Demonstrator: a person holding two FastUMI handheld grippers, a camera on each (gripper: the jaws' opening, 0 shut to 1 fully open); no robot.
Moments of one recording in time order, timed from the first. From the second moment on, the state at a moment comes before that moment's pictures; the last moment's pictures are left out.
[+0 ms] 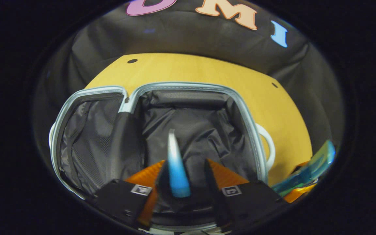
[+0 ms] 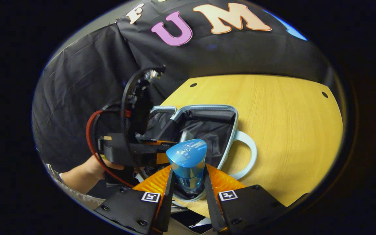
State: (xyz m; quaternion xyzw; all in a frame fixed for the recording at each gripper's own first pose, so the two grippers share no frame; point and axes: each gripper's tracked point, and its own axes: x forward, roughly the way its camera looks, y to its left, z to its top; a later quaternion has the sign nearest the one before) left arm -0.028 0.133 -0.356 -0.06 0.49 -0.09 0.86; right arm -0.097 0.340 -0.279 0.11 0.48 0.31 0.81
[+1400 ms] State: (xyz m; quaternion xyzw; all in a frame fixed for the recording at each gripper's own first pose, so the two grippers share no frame) left arm -0.006 0.498 -0.336 -0.14 0.41 0.17 0.89; right arm -0.031 0.389 -0.309 0.09 0.44 0.20 0.87
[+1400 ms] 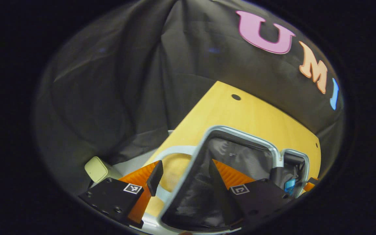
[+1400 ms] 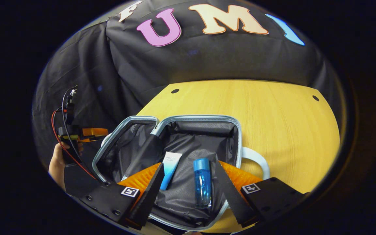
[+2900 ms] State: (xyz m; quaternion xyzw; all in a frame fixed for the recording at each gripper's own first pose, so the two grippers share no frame) left arm -0.014 0.459 -0.201 -0.08 0.34 0.16 0.92; right arm -0.026 0.341 -0.260 0.06 0.34 0.25 0.90
